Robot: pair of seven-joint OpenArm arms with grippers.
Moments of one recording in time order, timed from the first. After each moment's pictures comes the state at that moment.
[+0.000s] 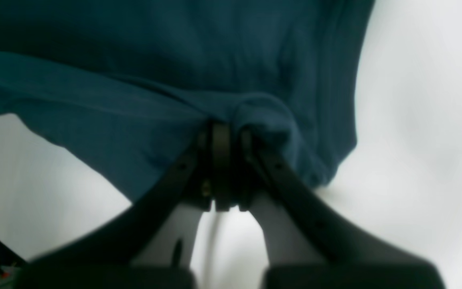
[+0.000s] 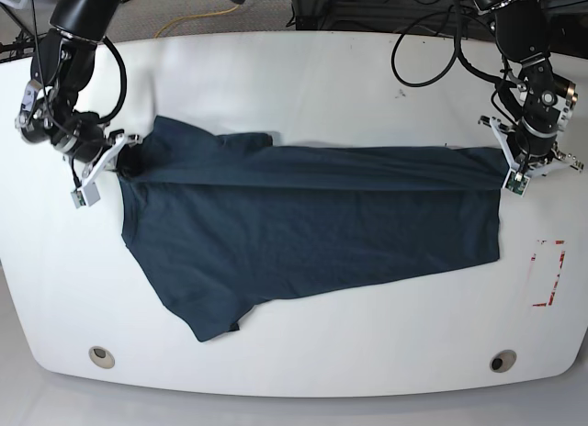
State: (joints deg) left arm 7.6 -9.4 -30.1 107.5 18.2 -43.7 39.7; right arm -0.8 20.6 28.3 85.6 44.0 35.7 -68.9
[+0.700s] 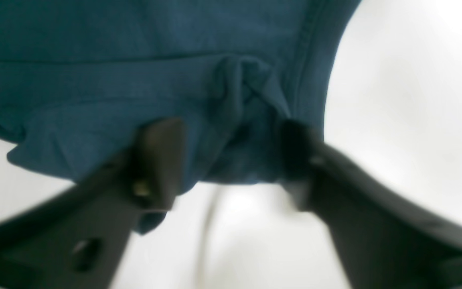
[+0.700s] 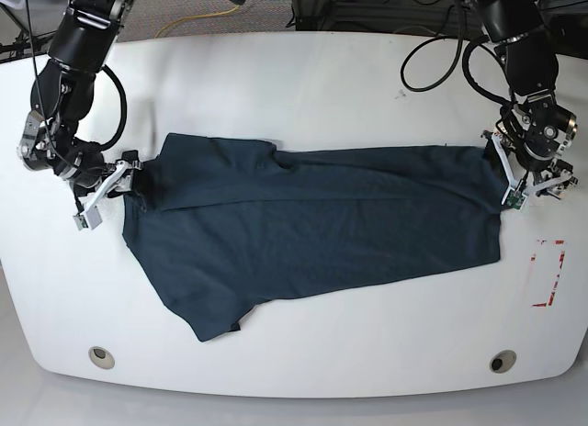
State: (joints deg) left arm 0.6 -13.4 -26.3 93.3 19.3 -43.4 40.2; right arm 6.5 21.4 25.2 78.6 39.3 35.4 -68.9
